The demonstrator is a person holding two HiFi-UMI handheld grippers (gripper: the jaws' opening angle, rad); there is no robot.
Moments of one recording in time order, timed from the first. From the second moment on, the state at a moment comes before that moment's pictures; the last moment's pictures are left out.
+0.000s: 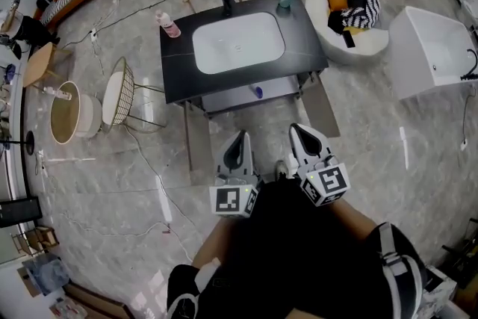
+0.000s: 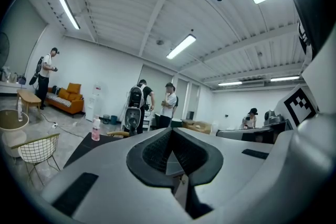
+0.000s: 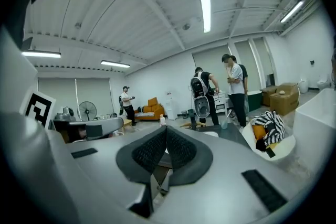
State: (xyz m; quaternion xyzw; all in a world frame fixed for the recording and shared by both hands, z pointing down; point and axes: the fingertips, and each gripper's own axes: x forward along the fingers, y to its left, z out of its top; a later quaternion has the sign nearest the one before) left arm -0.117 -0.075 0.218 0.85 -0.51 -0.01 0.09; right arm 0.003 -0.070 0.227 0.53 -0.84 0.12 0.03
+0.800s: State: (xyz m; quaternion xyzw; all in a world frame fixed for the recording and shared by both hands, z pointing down) left arm -0.120 -0.076 0.220 0.86 -0.51 -0.01 0.08; right arm -0.001 -0.072 0.240 0.54 -0.83 0.12 0.04
